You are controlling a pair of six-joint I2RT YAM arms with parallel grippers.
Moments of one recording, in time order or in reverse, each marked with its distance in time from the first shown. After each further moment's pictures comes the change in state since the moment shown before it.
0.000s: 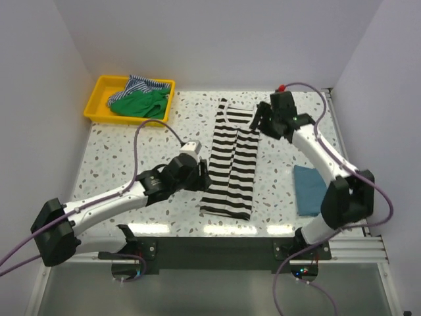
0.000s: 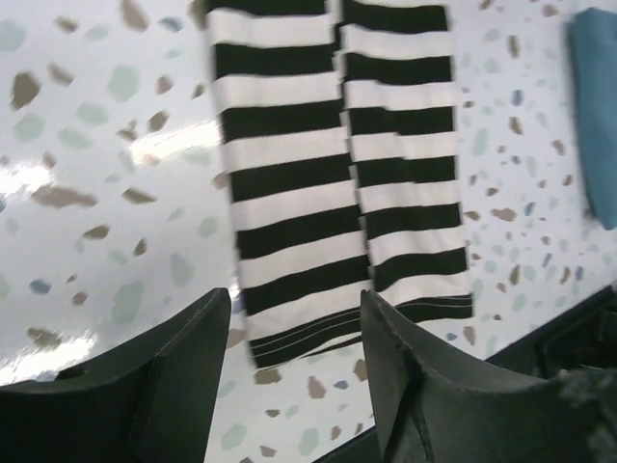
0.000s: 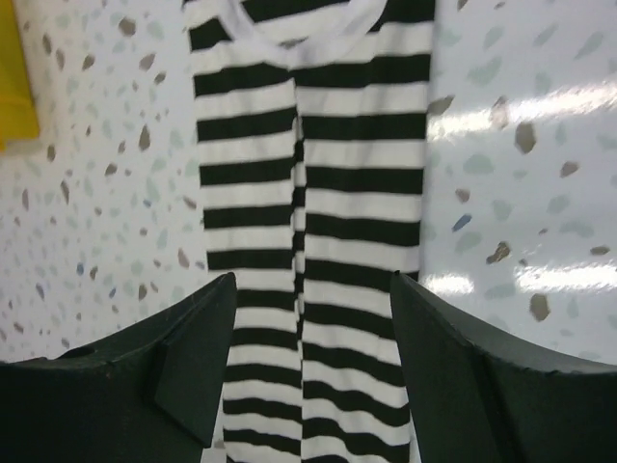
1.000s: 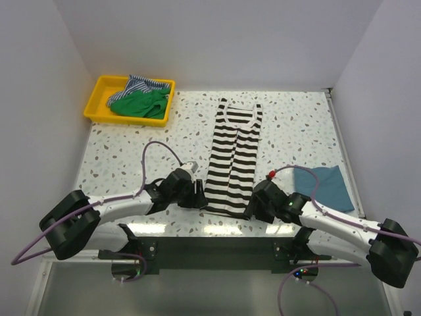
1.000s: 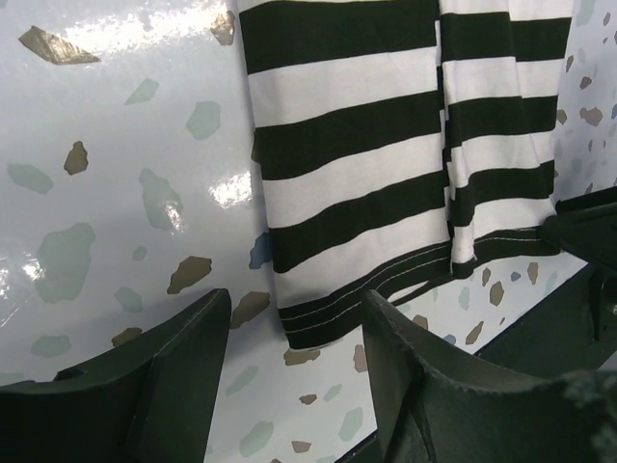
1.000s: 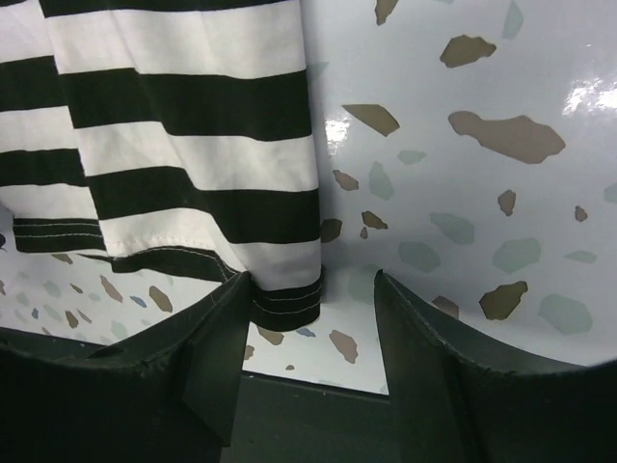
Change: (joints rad) left arm 0.099 0.069 -0.351 0.279 0.254 -0.045; right arm 0.576 -0.662 -0.984 0.032 0.065 0.529
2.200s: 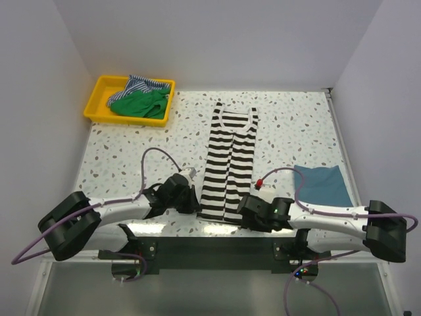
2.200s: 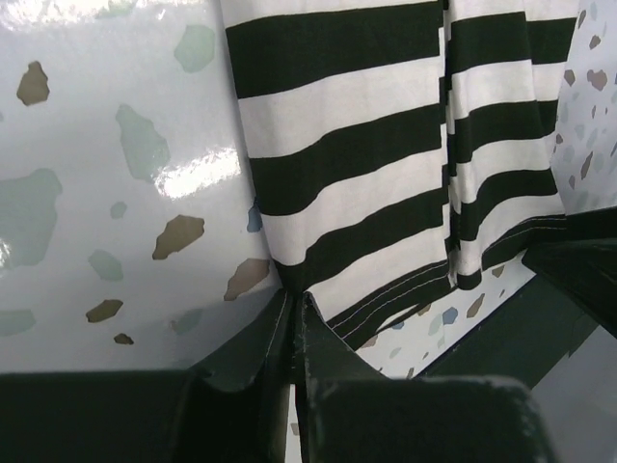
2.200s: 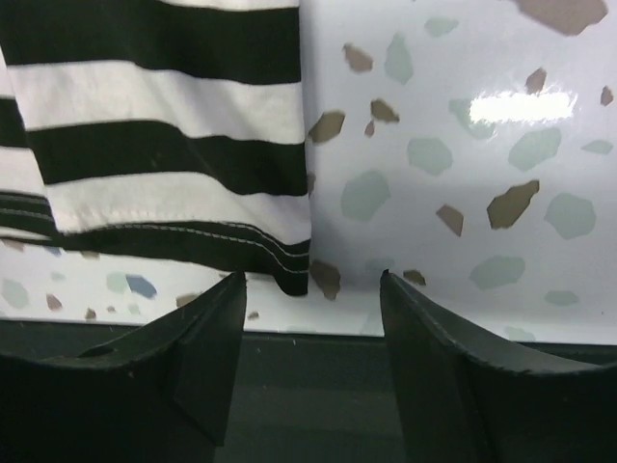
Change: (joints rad) left arm -0.009 0.005 -0.078 0.076 0.057 -0.049; right arm 0.302 0.134 0.096 -0.156 0.185 0.168
